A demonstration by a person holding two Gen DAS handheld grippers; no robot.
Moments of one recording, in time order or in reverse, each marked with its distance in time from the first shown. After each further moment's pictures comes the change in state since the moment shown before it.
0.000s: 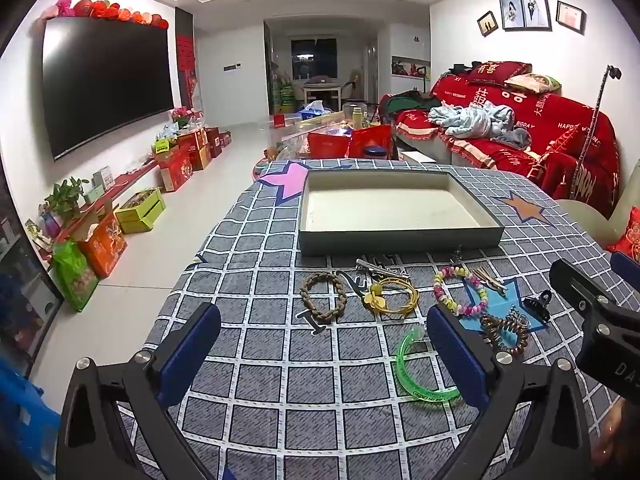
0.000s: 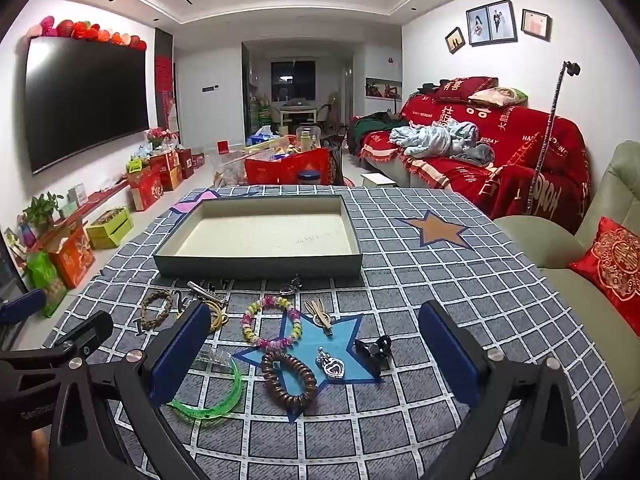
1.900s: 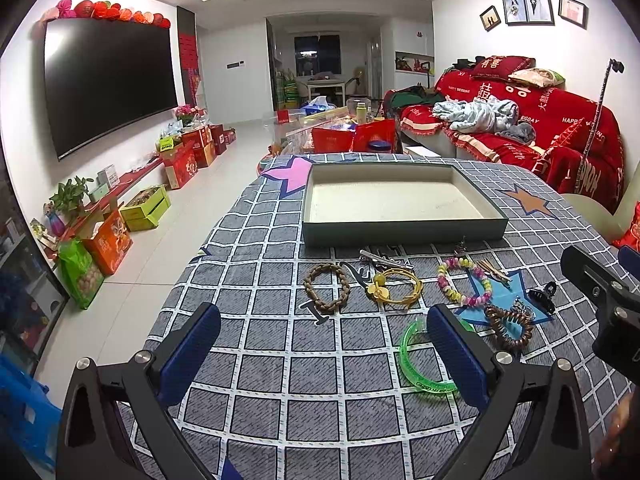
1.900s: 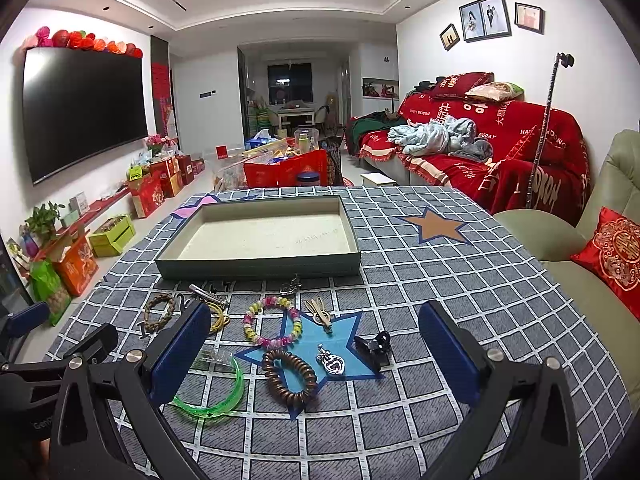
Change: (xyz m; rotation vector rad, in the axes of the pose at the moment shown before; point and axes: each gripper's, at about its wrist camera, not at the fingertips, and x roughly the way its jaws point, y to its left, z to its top) left arm -0.003 0.000 -0.006 0.006 0.017 0.020; right arm -0.005 -0.004 -0.001 0.004 0.018 0.004
